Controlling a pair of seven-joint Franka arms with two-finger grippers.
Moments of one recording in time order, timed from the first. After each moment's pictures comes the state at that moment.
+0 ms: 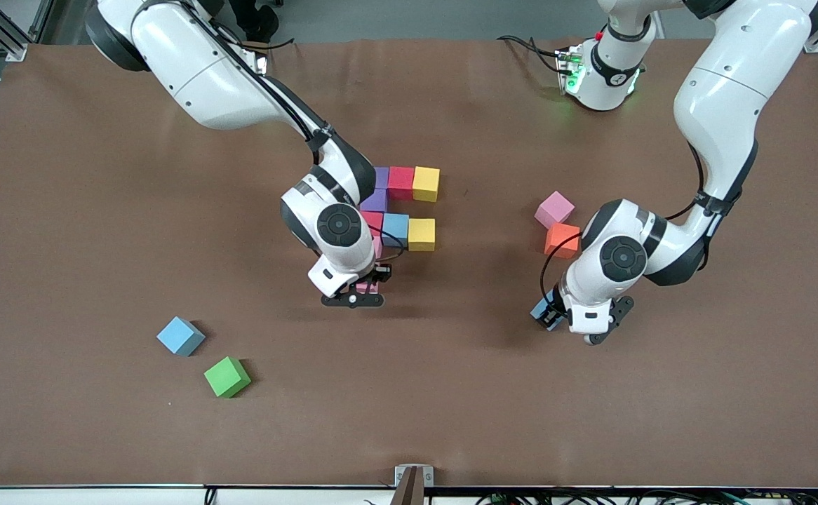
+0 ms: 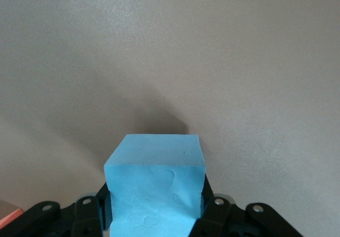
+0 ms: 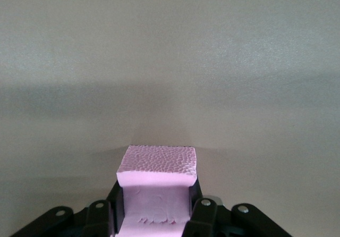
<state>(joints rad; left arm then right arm) 0.14 0.70 -0.52 -1.73 0.41 2.34 -1.34 0.39 0.78 0.30 -1.49 -0.26 2.20 0.78</state>
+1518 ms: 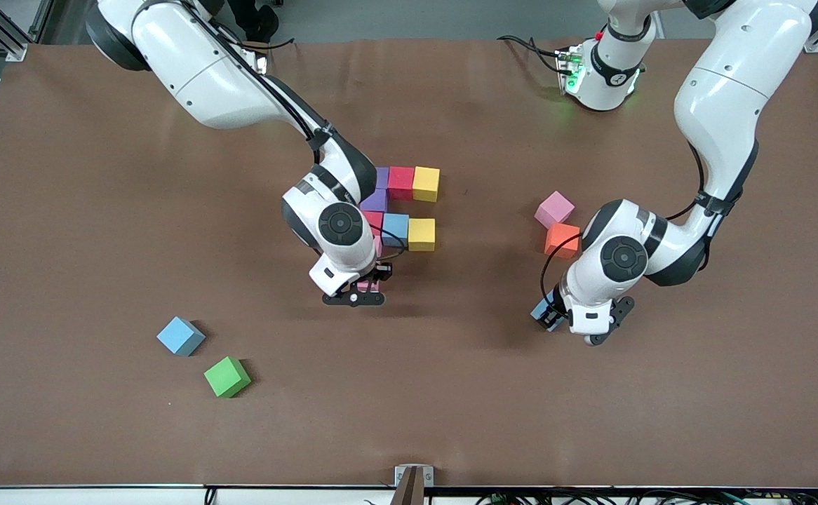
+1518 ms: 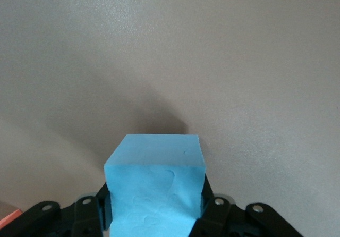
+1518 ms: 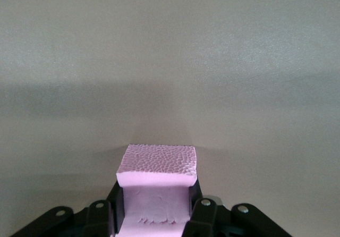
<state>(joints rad) 0.14 0.71 -0.52 -1.73 0.41 2.34 -1.34 0.39 0.78 0.30 -1.49 -0.26 2.20 0.78</state>
